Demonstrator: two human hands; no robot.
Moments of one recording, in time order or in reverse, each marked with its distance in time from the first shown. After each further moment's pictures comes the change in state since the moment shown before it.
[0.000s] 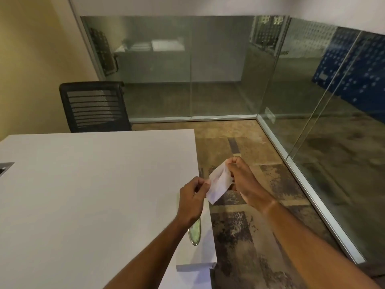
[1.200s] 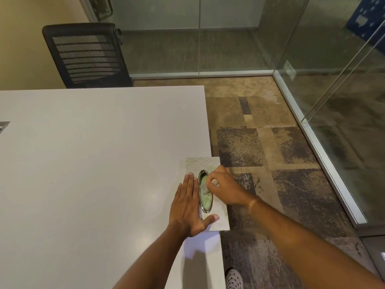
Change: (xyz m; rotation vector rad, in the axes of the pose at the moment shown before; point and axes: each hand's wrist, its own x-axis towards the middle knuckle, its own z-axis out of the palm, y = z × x) left_hand -0.046 -0.164 -0.021 1.104 -0.387 0.106; right_hand 0.002 0.128 0.059 -0.763 -0.406 -0.112
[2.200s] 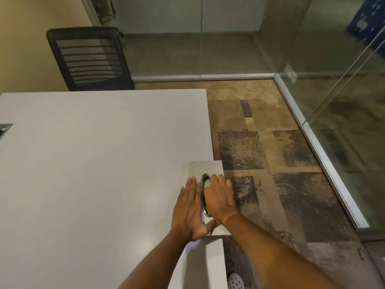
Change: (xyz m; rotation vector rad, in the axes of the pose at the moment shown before) left_hand 0.001 0.001 0.001 -0.012 0.017 0.002; right_hand 0.003 -0.022 0.049 -0.801 0.198 0.096
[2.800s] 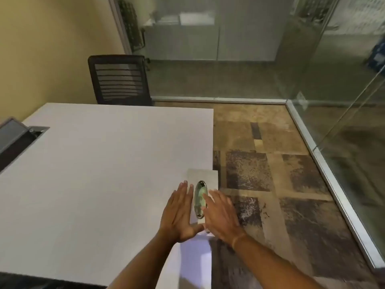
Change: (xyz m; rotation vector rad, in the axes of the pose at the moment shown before) left_hand -0.030 0.022 -0.032 -0.029 0.094 -0.080; right_hand -0.060 0.041 -0.007 0.272 0.063 -0.186
